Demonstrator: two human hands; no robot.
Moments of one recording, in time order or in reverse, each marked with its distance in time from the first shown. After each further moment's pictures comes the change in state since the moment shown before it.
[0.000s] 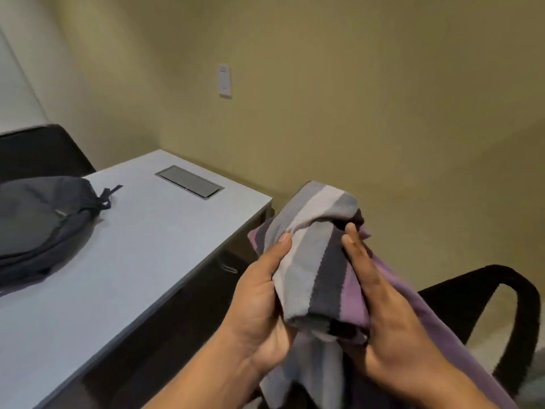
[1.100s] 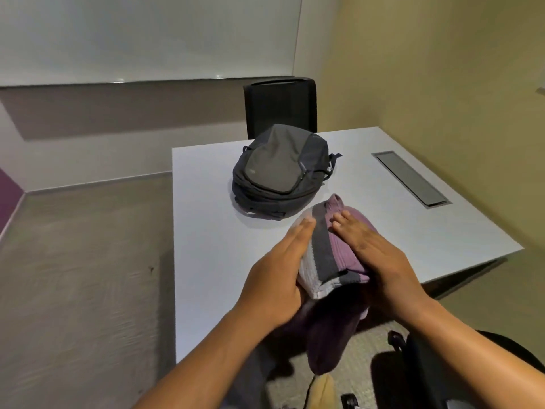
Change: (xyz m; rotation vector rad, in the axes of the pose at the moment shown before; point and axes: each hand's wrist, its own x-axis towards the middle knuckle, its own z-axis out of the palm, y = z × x) left_hand -0.188 0.265 -0.357 1.701 0.793 0.528; right_hand 0.255 -0.198 0.391 0.243 -0.315 -0.660
